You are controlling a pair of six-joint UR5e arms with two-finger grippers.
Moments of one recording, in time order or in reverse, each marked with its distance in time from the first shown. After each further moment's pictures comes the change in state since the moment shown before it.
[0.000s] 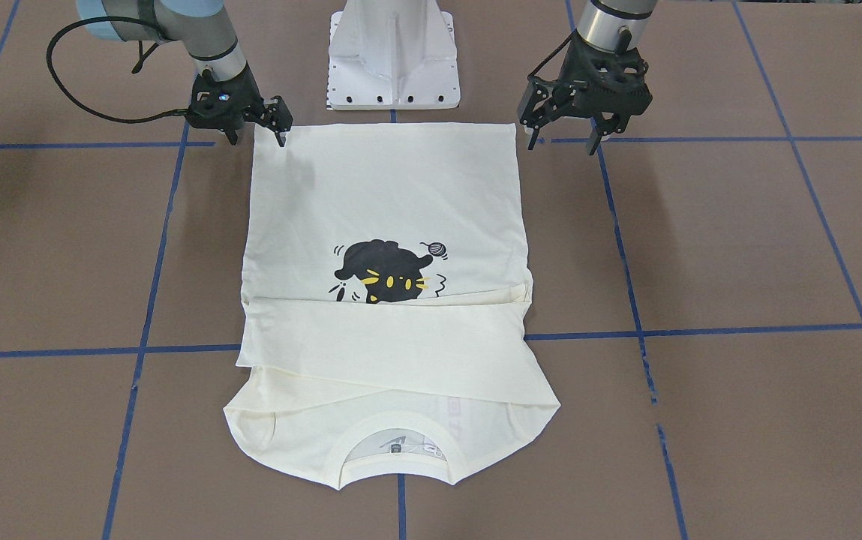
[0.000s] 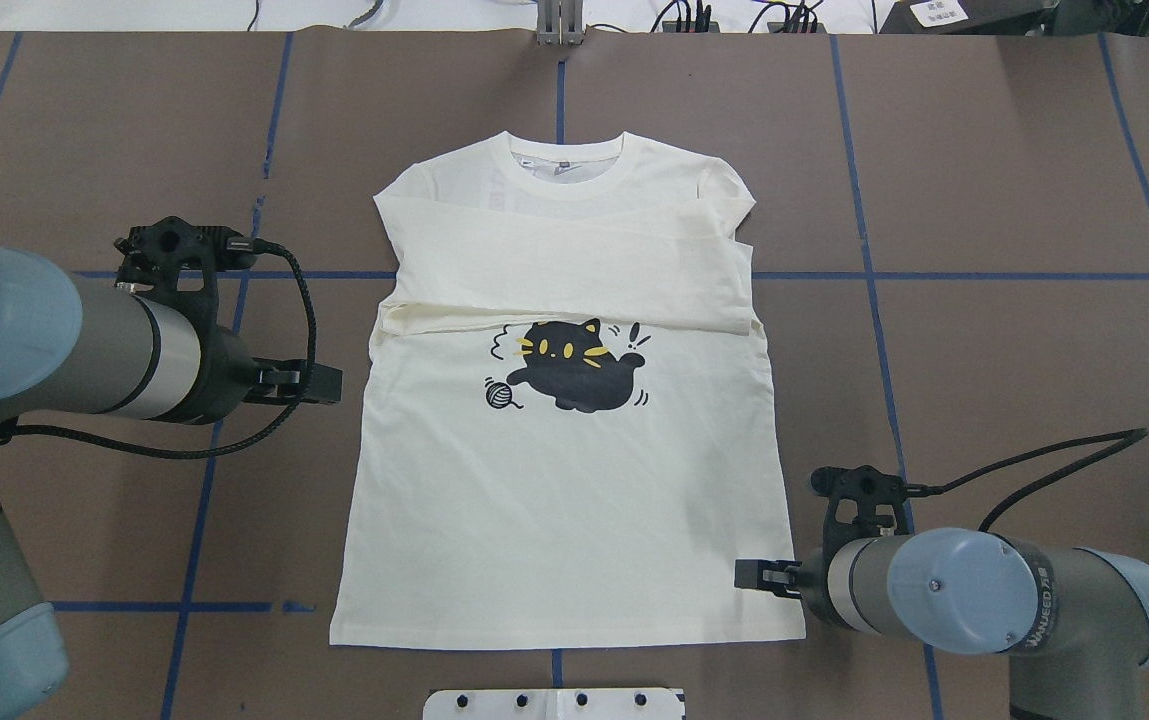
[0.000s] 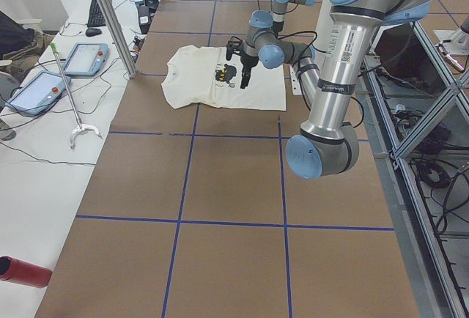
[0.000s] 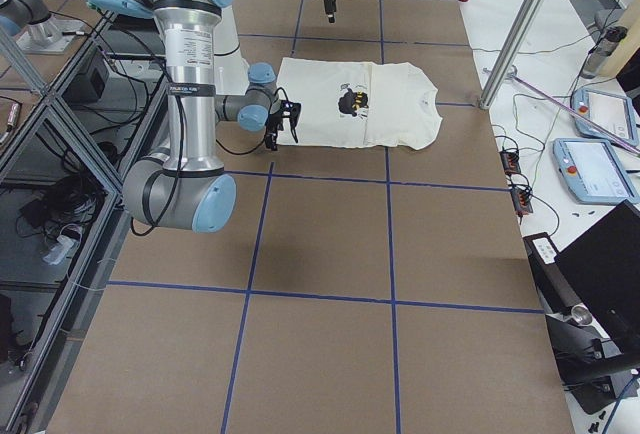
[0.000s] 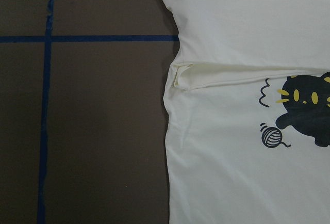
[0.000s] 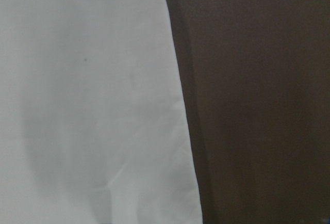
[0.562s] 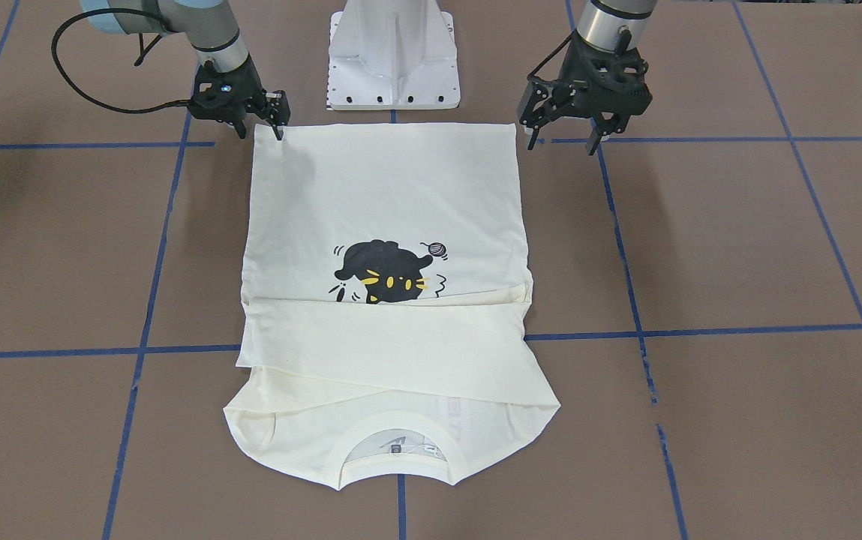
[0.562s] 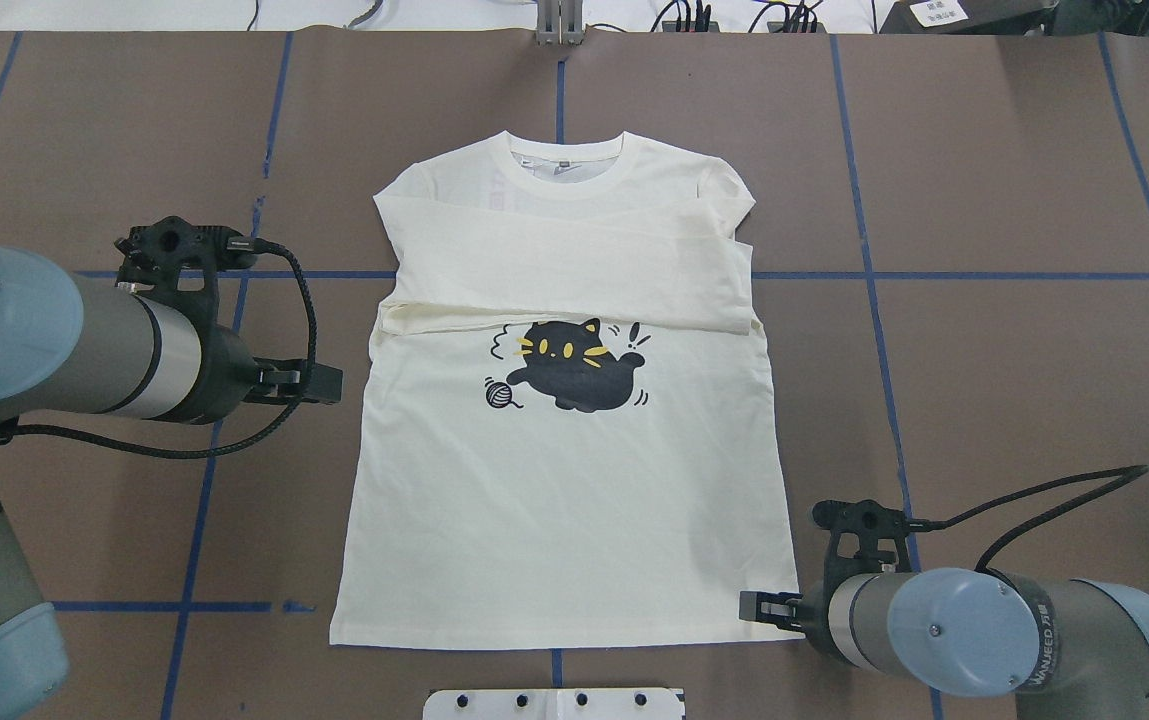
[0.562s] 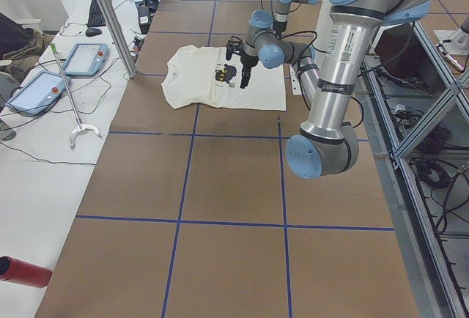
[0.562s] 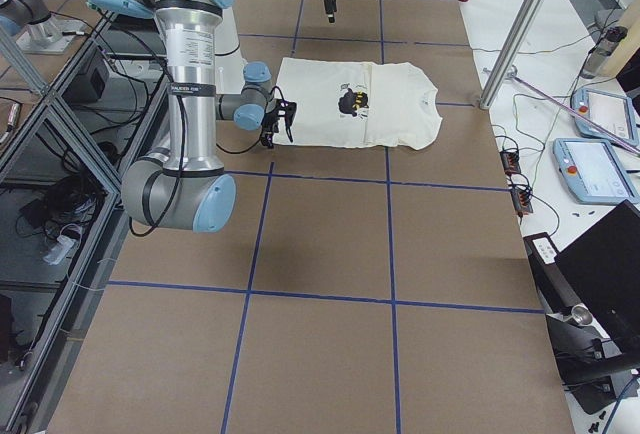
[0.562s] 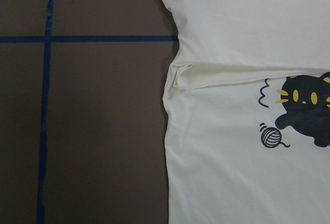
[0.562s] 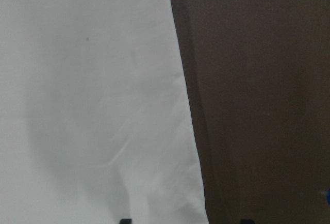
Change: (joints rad) left arm -0.001 -0.002 -0.001 0.001 0.000 0.000; right arm -0.019 -0.011 0.024 -0.001 -0.003 0.022
